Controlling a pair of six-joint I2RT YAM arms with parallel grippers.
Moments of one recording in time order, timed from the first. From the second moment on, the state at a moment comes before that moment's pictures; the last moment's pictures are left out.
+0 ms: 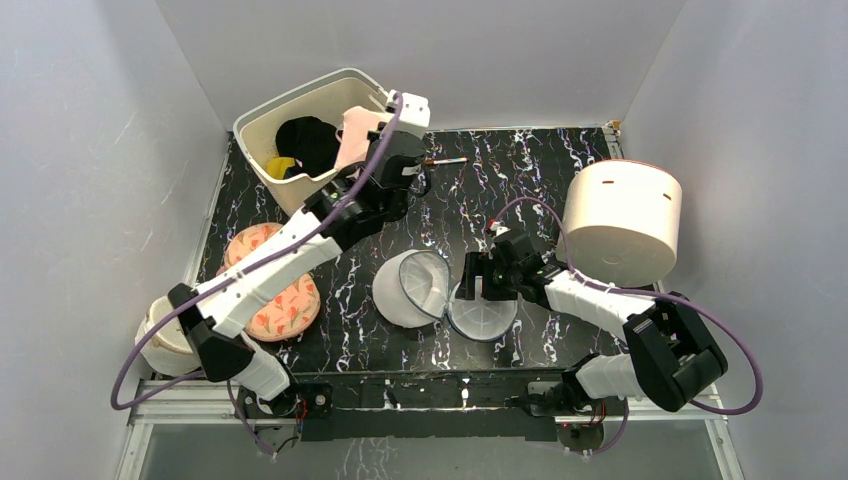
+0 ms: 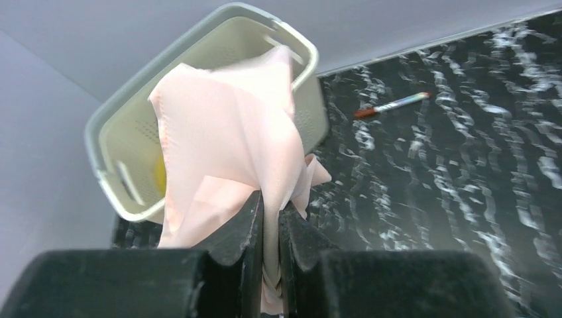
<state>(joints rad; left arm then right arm) -0.90 1.51 1.71 -0.61 -0.87 -0.04 0.54 1.31 0.59 -0.16 -0.21 0.52</state>
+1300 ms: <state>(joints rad) -0.35 2.44 2.34 -0.25 -0.56 0.36 0.54 1.30 0.60 -0.21 -0.21 0.52</state>
